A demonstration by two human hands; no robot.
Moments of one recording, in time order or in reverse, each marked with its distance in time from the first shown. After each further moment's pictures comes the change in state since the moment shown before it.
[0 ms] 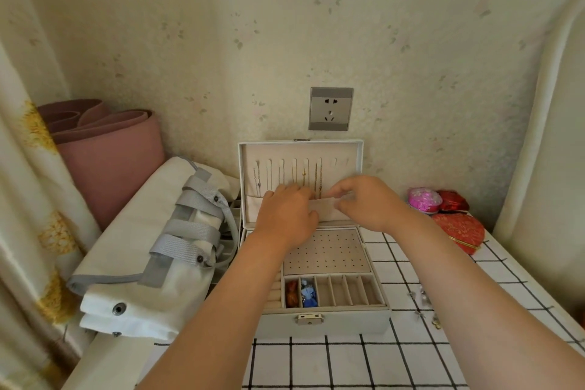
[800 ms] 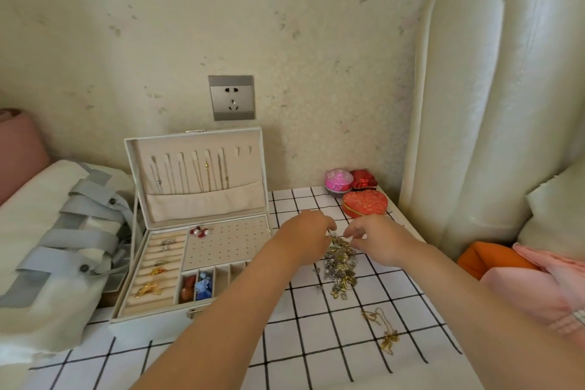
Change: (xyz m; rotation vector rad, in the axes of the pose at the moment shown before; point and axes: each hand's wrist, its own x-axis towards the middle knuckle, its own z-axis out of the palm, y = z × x) left_hand 0.017 0.161 0.089 -0.109 -0.401 0.244; right_hand -0.116 0.169 -0.042 -0.155 -0.125 0.294
